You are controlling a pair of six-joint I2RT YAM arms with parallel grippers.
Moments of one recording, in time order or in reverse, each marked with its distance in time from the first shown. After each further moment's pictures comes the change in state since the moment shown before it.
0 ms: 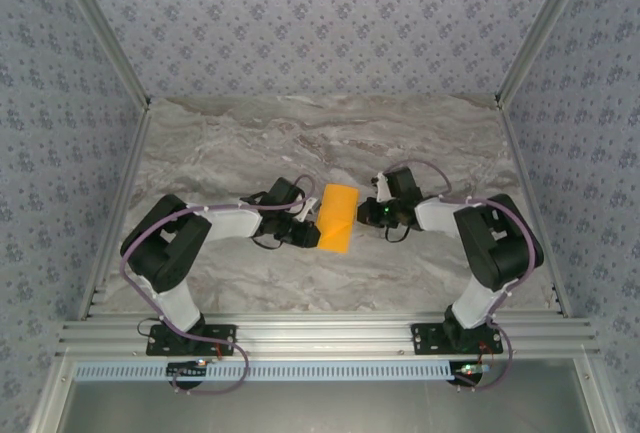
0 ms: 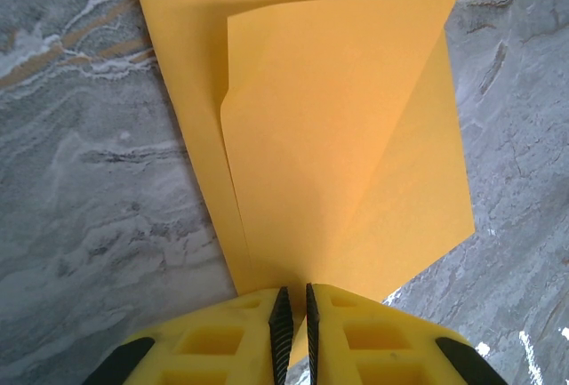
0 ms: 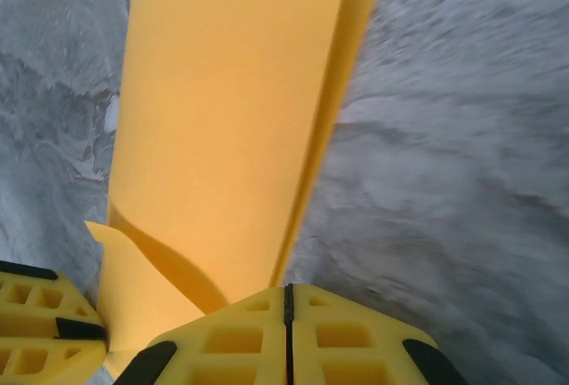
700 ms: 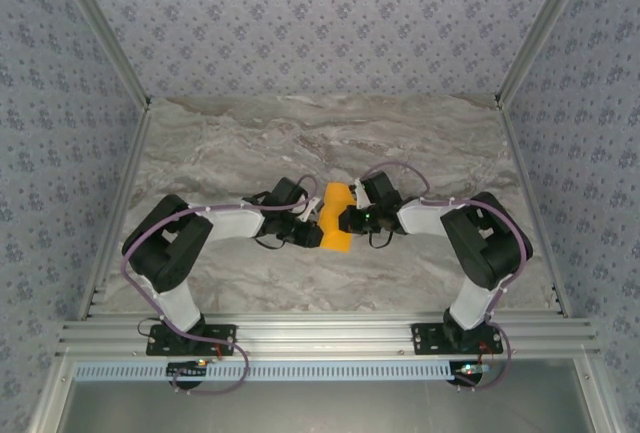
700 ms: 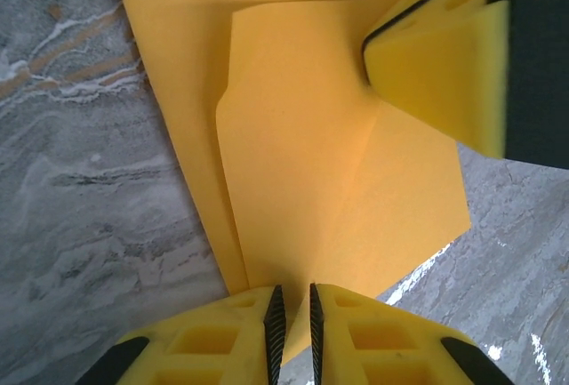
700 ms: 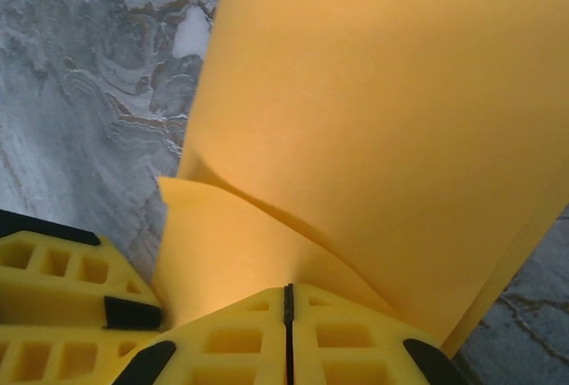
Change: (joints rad) left arm -0.018 0.002 0.014 0.002 -0.014 0.001; right arm 0.158 0.061 0.052 -0.007 0.018 0.033
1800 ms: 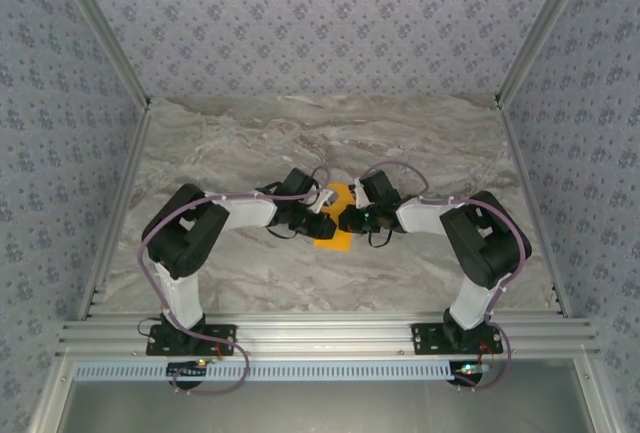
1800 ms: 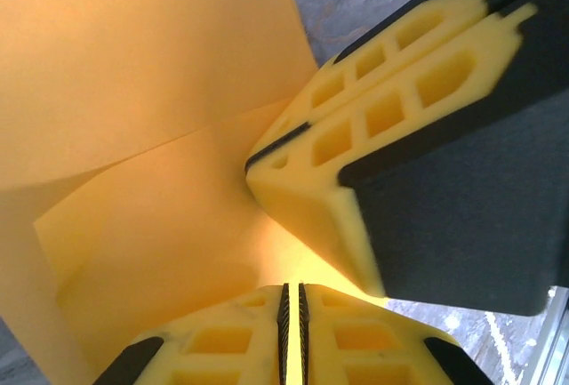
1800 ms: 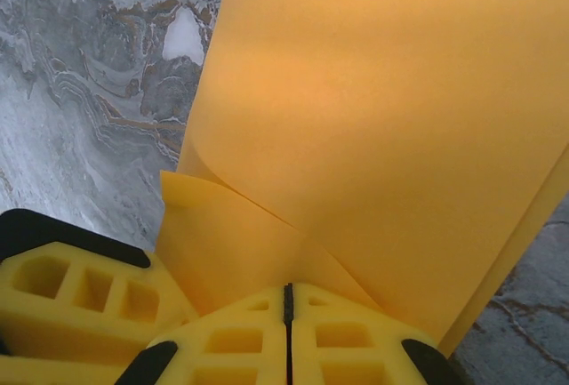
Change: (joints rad) left arm -0.002 0.130 0.146 0.013 0.140 0.003; right arm 0.000 0.005 0.016 -0.029 0.014 0.000
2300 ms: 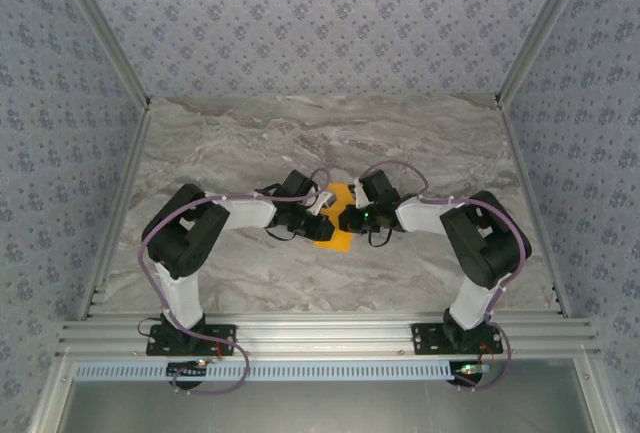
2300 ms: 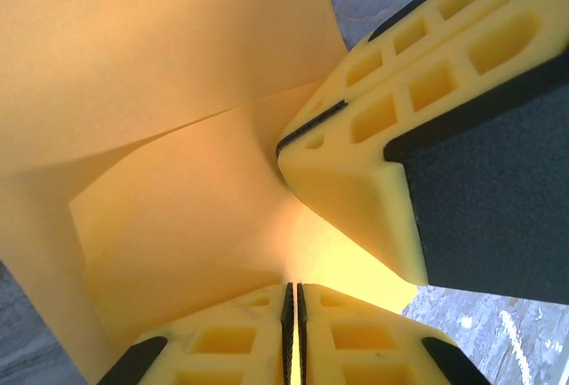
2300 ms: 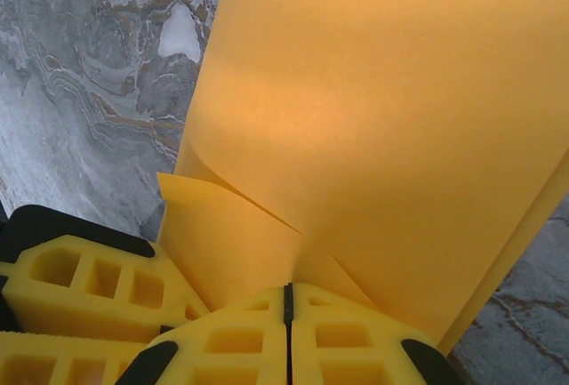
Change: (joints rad) left arm 0.008 -0.002 -0.026 0.016 -0.018 0.026; right arm 0.000 0.000 0.013 -0.030 0.007 -0.008
